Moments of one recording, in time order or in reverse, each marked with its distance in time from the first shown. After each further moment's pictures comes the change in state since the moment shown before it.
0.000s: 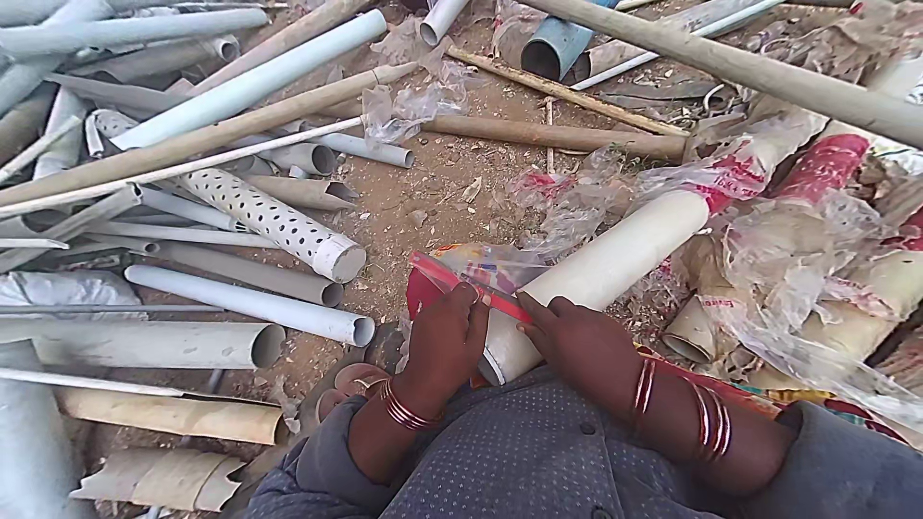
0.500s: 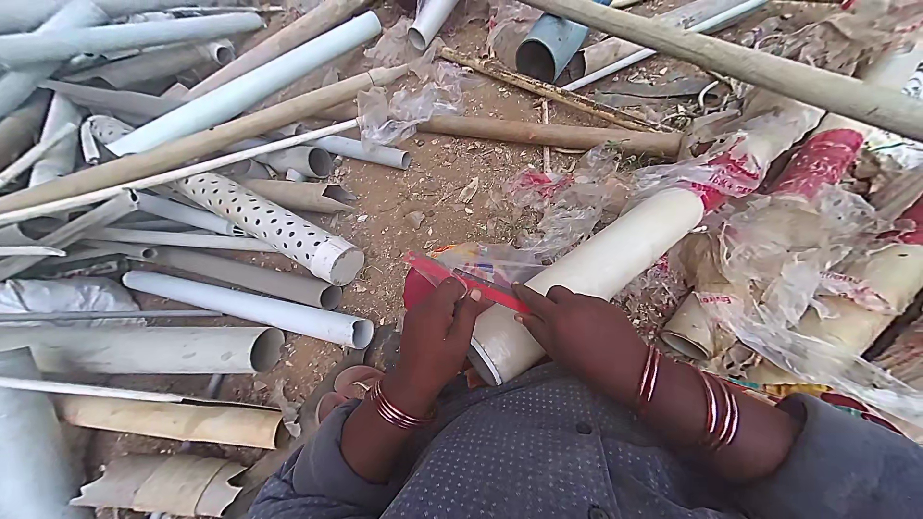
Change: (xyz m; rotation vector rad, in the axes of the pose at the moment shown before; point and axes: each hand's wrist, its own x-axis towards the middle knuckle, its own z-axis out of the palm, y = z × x) left_hand 0.003 -0.010 -0.003 -0.221 0.011 -0.045; right_hand 0.009 0.008 -0.012 0.011 -0.024 -0.031
